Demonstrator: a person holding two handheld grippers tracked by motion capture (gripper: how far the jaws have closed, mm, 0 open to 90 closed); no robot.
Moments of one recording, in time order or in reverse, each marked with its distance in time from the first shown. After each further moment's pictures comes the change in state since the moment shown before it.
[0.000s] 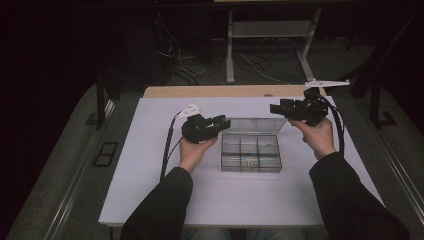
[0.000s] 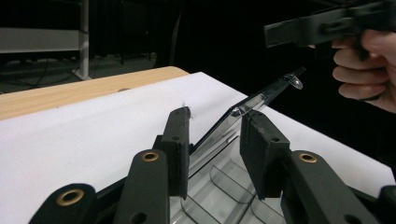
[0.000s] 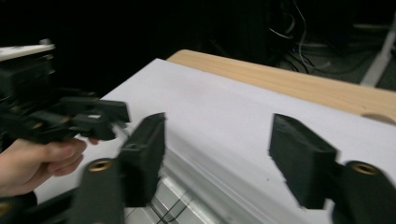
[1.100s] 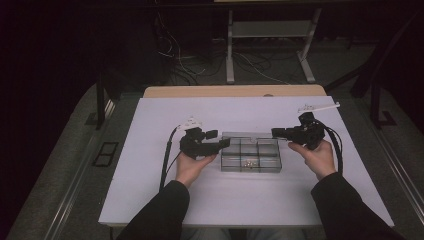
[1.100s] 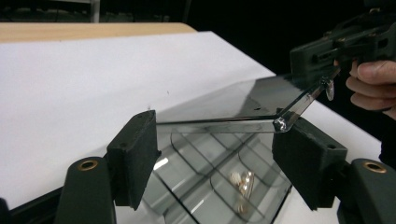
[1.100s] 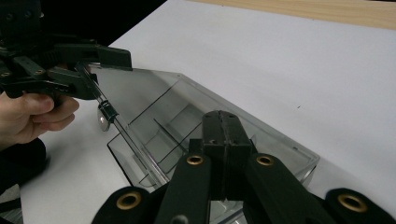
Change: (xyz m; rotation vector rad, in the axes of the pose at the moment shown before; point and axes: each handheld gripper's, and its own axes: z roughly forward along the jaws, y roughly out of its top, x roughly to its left) left arm -0.021 -0.027 -0.015 0.140 0.065 -0.101; right arm 0.005 -0.058 0.004 0.152 0.075 0.003
